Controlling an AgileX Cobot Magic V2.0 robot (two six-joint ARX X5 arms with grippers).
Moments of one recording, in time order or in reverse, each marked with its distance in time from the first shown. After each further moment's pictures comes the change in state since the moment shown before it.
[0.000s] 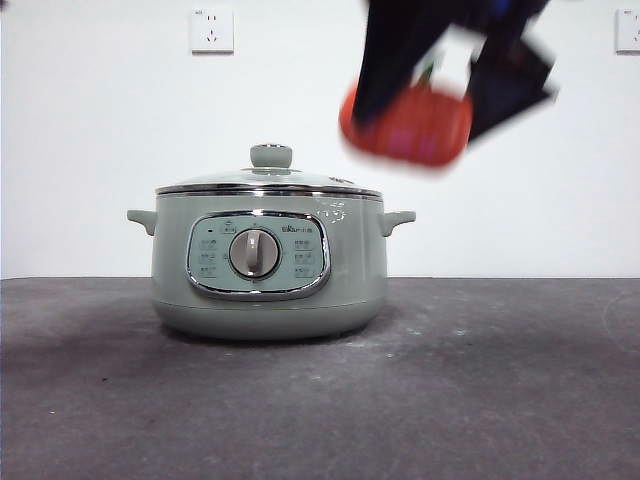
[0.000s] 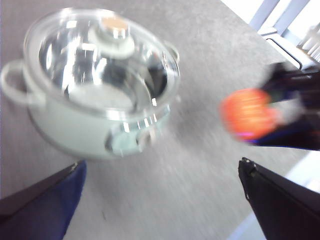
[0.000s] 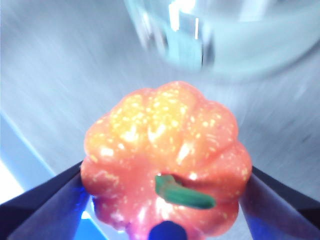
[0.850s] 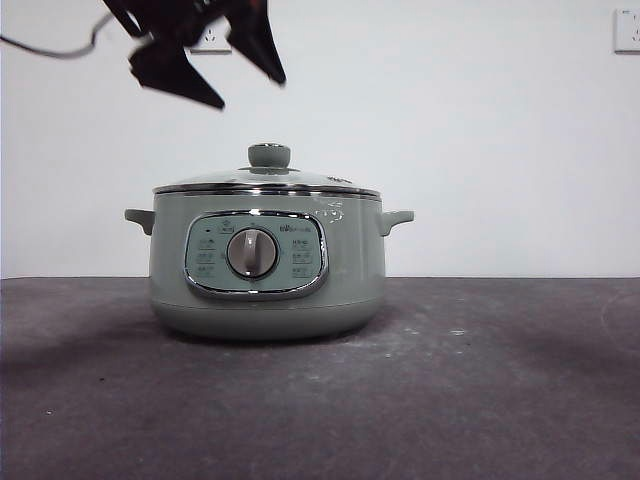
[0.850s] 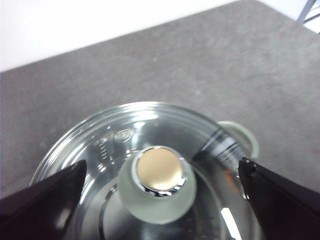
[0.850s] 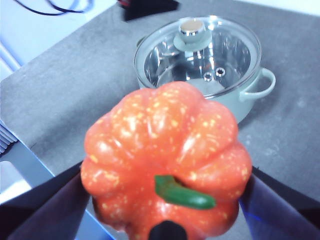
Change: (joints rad) left arm -0.264 0.778 0.448 0.410 -0.361 0.012; right arm 0.000 -0.473 0.000 -0.089 0.074 0.109
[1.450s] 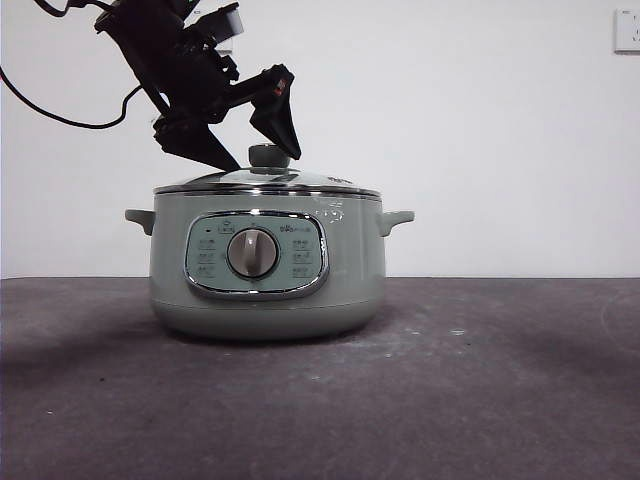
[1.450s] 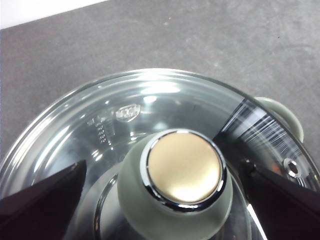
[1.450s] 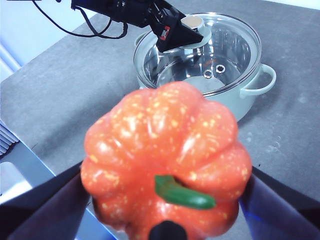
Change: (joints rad) left arm -0.014 0.153 0.000 0.074 -0.029 0.000; right arm 0.000 0.003 0.000 -0.001 0.000 0.012
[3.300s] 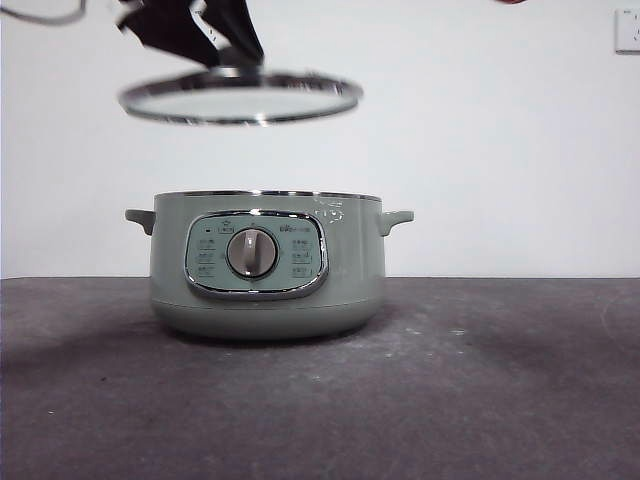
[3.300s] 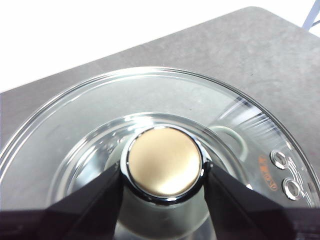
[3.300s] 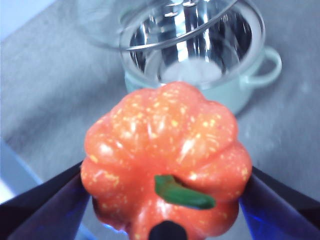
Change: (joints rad) left arm 0.000 -0.282 -0.002 -0.151 -0.009 0.014; right arm -0.001 0.185 0.000 0.094 0.025 -0.020
